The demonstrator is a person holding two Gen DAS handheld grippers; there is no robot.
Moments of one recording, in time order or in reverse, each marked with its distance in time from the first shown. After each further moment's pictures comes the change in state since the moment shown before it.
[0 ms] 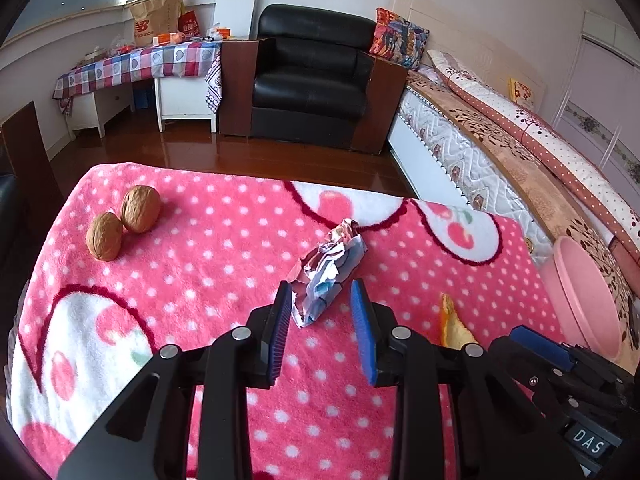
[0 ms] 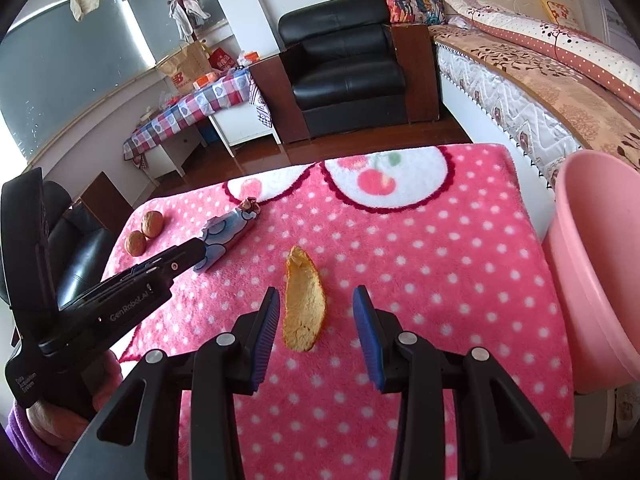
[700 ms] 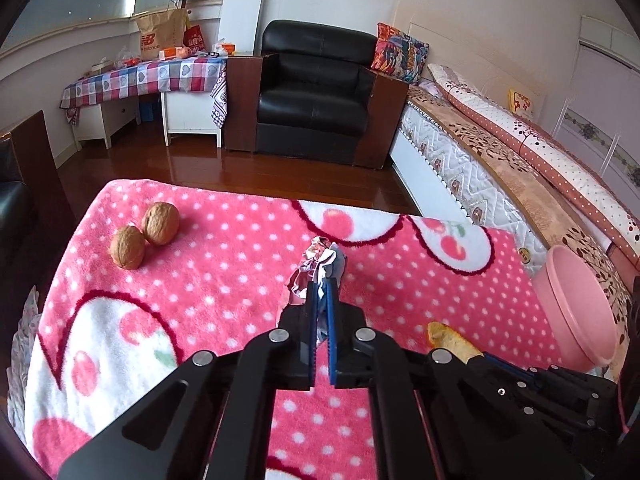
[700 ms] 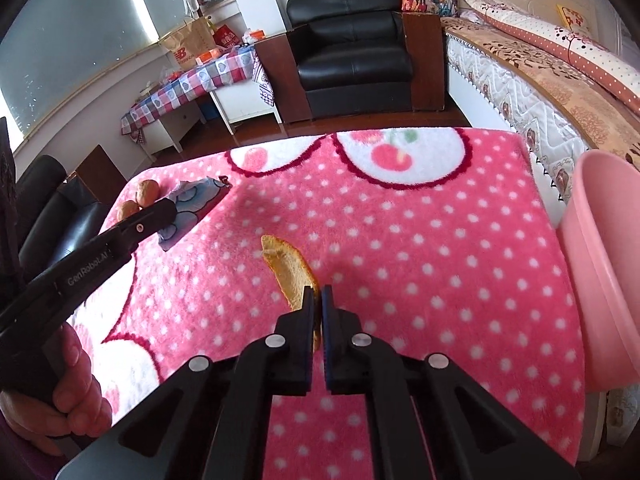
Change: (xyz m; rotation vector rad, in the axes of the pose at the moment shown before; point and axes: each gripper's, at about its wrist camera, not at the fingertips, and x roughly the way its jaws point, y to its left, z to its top) left arm -0.029 -0.002 0.001 0.011 -0.059 0.010; right arm 0.001 0.015 -0.015 -0.056 0.044 -0.017
